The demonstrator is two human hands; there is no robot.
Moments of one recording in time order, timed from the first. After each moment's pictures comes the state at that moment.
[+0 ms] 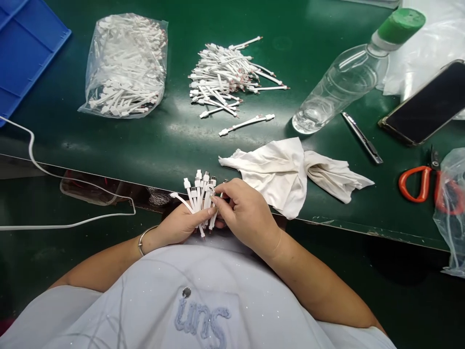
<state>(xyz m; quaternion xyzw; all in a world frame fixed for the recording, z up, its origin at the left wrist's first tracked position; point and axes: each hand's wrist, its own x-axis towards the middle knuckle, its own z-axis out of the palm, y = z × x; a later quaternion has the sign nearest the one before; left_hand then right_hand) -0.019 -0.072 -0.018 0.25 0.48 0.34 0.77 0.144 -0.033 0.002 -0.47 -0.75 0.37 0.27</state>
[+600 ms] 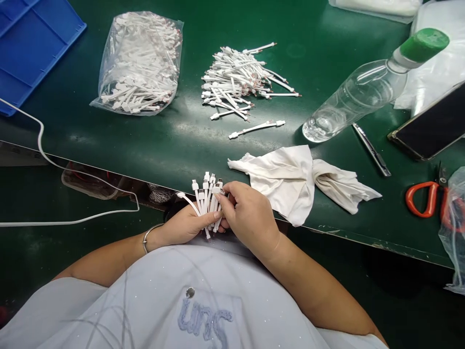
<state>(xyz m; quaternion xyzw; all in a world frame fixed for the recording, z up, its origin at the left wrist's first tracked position) -0.023 -0.072 -0.018 0.29 0.45 0.31 0.78 0.132 -0.029 0.004 -0.53 -0.76 0.31 0.21</state>
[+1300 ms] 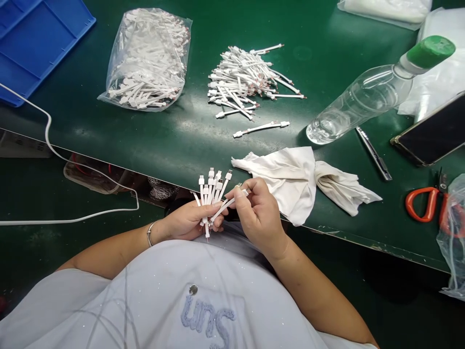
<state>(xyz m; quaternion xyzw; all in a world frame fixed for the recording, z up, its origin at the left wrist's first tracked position) -0.020 -0.072 -0.021 0.13 0.40 0.33 0.85 0.143 -0.041 -0.005 -0.47 -0.59 0.53 0.39</state>
